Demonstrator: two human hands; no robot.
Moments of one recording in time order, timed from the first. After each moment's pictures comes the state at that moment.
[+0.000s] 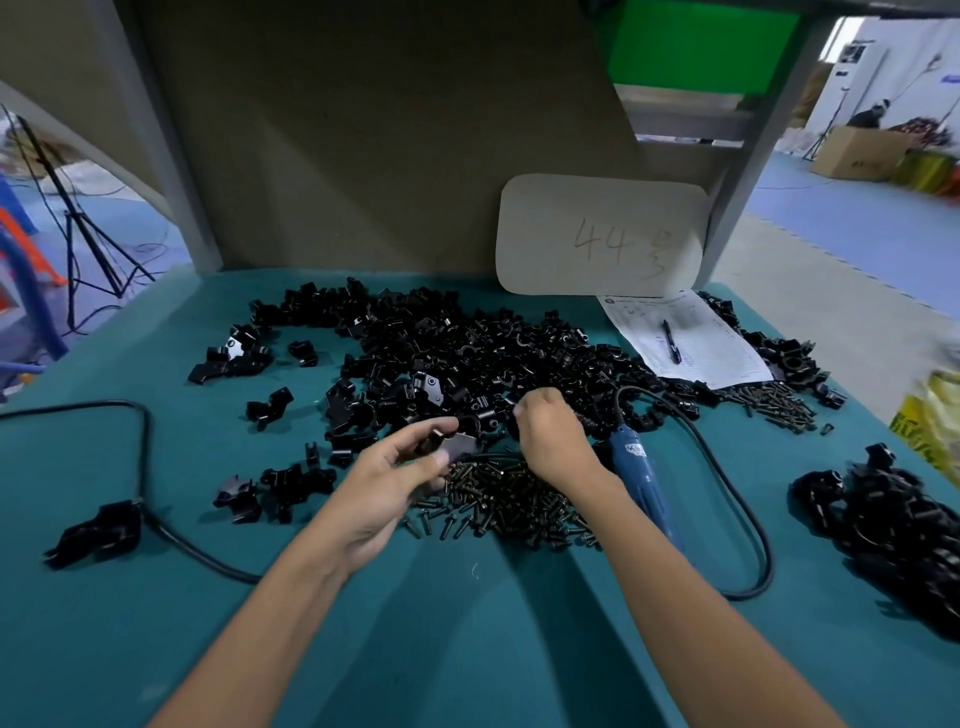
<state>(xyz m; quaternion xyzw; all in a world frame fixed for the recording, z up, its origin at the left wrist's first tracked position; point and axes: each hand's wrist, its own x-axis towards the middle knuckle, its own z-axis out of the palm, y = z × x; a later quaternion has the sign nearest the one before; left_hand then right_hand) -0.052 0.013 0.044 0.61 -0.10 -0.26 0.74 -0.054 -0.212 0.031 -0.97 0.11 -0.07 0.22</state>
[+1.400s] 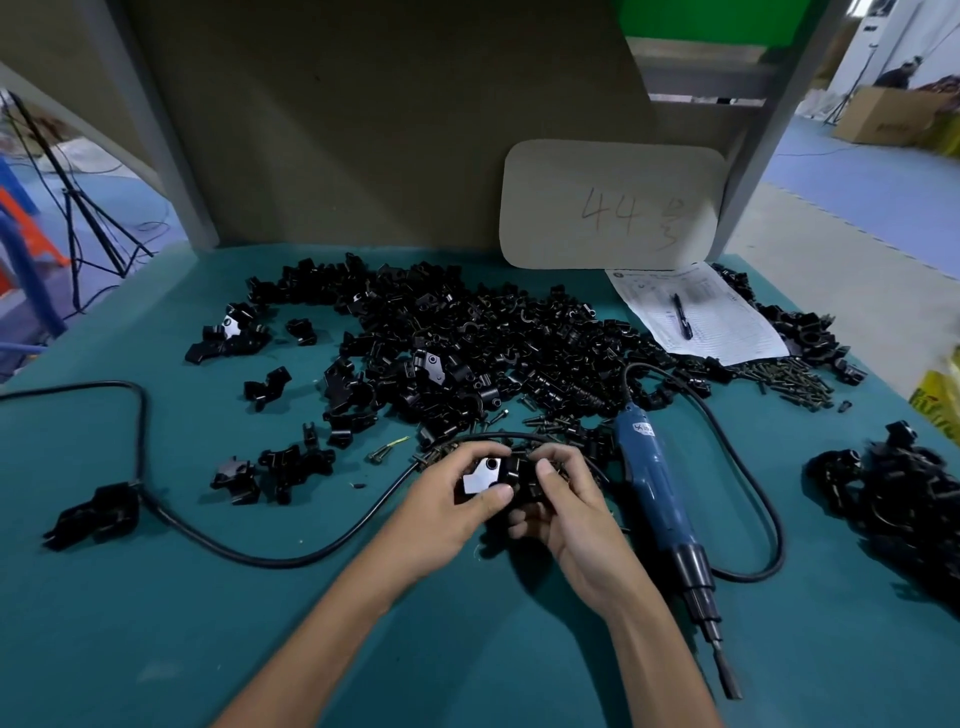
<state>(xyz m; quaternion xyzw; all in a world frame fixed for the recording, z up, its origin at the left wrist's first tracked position) -0.078 -0.016 0.008 0.77 -0.26 -0.16 0.56 -0.153 -0.175 -0.002 -0.56 0.13 -0.05 0.82</state>
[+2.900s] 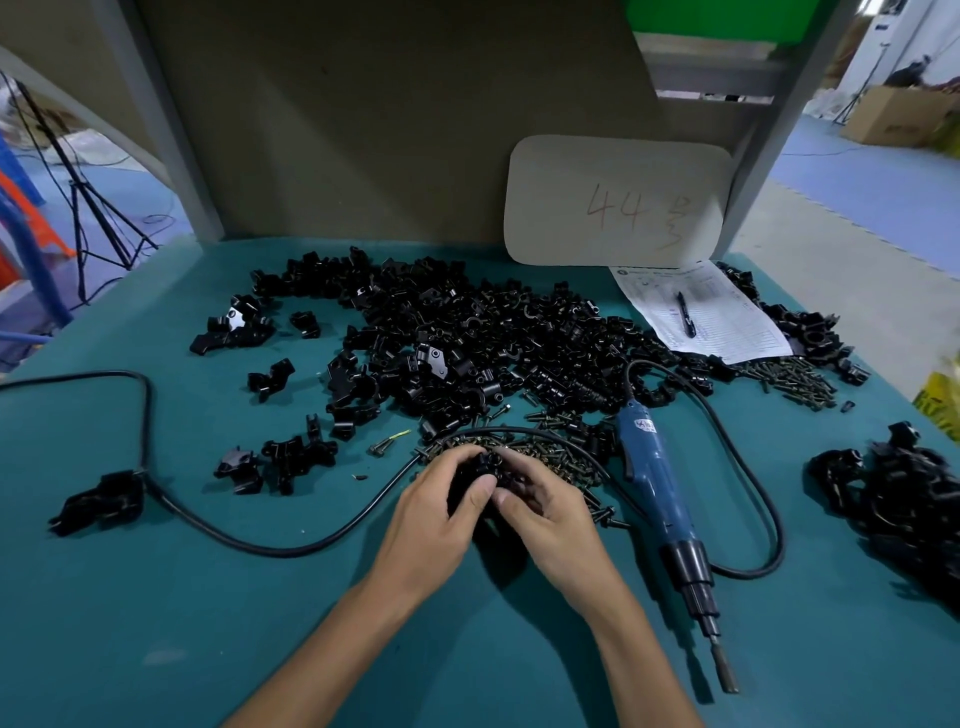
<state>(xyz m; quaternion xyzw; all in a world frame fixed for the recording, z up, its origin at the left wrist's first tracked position) -0.094 -0.010 -0.019 0.81 -0.25 -0.02 0.53 -0.151 -0.166 -0.020 -0.77 0.05 -0.12 0.63</state>
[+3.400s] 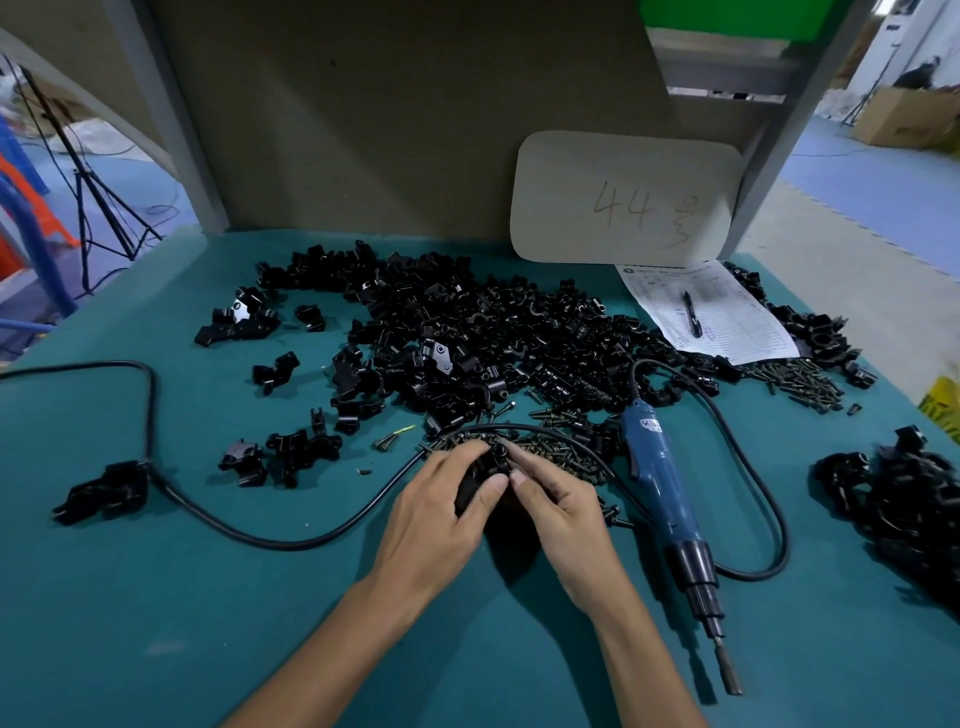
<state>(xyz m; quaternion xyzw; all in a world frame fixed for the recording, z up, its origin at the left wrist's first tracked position) -0.095 -0.010 -0.022 0.86 -0.26 0.04 0.44 -0.150 -0.165 -0.021 -0.70 0.05 -0.14 0.70</state>
